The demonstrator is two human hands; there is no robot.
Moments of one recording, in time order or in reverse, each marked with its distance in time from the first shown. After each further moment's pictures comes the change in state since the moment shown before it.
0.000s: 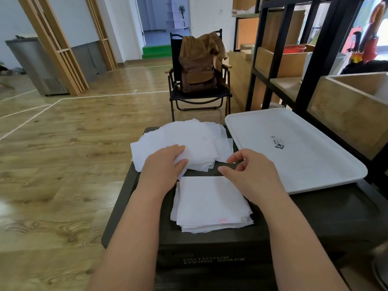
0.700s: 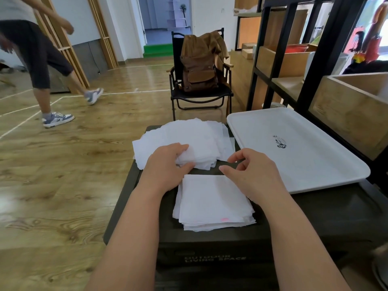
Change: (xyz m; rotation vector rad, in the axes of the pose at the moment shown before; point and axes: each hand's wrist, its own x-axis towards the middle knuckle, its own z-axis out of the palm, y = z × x) left_hand 0.002 -0.007 0.003 -0.076 0.010 0.031; right_hand 0.001 0.002 0.004 -0.005 -0.003 -0.002
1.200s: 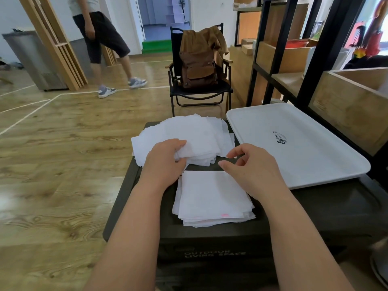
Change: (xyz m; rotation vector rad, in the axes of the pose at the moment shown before) left_hand -0.002 0.000 0.002 -0.048 0.044 -0.021; right_hand 0.000 -0.002 0.001 0.006 0.005 -0.005
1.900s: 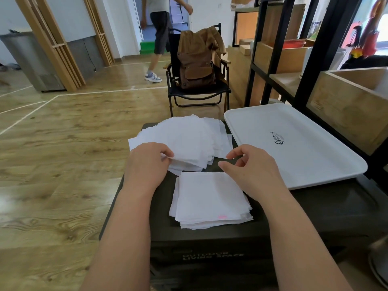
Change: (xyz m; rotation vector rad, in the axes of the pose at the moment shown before) left_hand -0.002 -0.005 -0.019 0.160 0.121 -0.075; right_hand 0.000 0.002 -0.003 0.008 0.006 0.010
